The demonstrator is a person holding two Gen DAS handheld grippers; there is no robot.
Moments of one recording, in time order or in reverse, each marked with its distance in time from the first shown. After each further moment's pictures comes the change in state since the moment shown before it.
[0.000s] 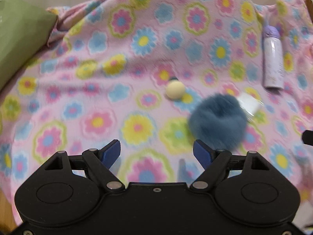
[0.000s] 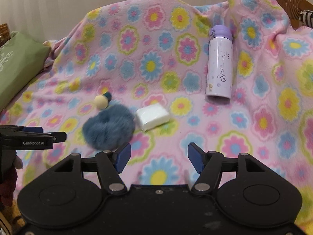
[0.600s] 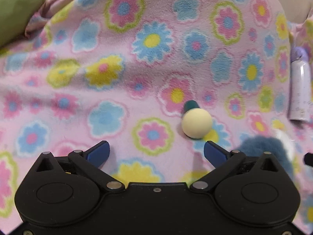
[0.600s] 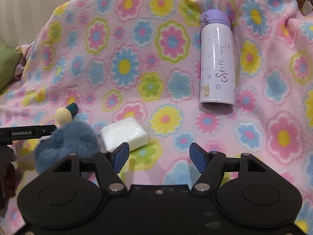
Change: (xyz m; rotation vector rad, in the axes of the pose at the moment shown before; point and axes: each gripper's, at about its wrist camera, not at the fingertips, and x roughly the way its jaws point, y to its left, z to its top) left arm 0.101 0.020 0.029 -0.094 -0.056 -0.052; right arm 0.099 -0.022 0.014 0.034 -0.052 -0.070
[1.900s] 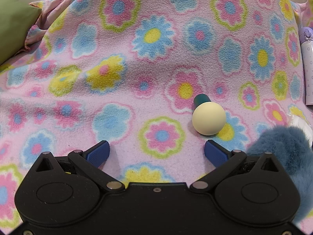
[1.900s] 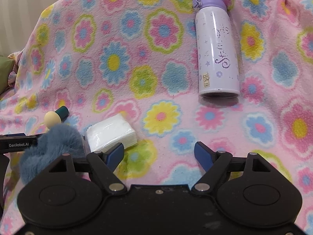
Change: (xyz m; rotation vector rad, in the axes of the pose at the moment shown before) left arm 0.011 -0.010 0.000 0.071 0.024 0.087; right arm 0.032 -0.012 -0.006 0.068 -0.006 0.026
